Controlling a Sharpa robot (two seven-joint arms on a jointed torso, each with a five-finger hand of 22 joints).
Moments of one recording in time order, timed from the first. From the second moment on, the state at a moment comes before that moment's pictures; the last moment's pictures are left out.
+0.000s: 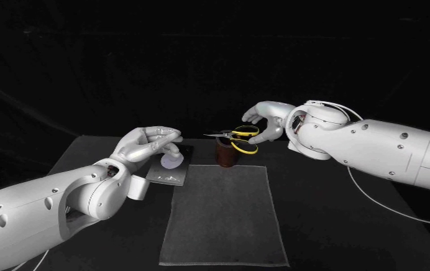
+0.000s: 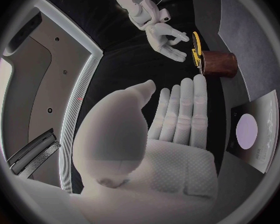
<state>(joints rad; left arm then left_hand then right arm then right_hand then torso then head) 1.20 -0.93 -0.07 1.56 -0.12 -0.27 0.46 1.36 -0.19 0.49 0.16 0.05 0.82 0.21 0.39 0.34 1.07 0.15 0.17 0.08 0.94 0.09 0.67 0.47 0.17 0.90 0.18 0.73 0.31 1.44 -0.72 -0.12 1.36 -1.36 -0.16 -0.15 1.56 -0.21 -0.01 0.29 0.35 0.66 0.18 0.08 0.37 0.67 0.19 0.06 0.06 0.66 0.13 0.06 0.20 0.17 1.28 0.19 0.48 0.28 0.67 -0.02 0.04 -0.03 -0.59</state>
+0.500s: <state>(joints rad) 1.20 -0.92 -0.07 1.56 -0.12 -0.27 0.45 1.36 -0.19 0.50 0.15 0.05 0.82 0.20 0.39 0.34 1.07 0.15 0.17 0.08 0.94 0.09 0.67 0.47 0.17 0.90 0.18 0.73 0.31 1.43 -0.68 -0.12 1.30 -1.33 -0.13 -0.14 1.55 -0.20 0.01 0.29 0.34 0.70 0.19 0.09 0.38 0.75 0.21 0.06 0.06 0.75 0.15 0.07 0.21 0.17 1.30 0.20 0.48 0.28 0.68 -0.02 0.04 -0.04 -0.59</state>
